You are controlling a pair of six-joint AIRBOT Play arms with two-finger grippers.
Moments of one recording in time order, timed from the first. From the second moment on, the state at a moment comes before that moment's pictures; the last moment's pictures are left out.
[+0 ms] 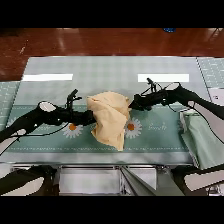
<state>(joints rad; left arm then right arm) -0.27 -1.27 0.59 0.45 -0.87 -1.13 0.14 -1.68 1.03 -0.57 1.00 1.18</state>
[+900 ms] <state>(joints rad) 0.21 -1.09 1.39 0.45 -1.23 -1.23 -0.13 -1.24 1.88 -0.72 1.18 1.32</state>
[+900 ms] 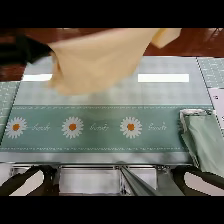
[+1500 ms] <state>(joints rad) 0.33 -0.82 1.85 0.59 -1.34 -1.28 -0.20 -0.74 1.99 -1.12 1.20 1.40</state>
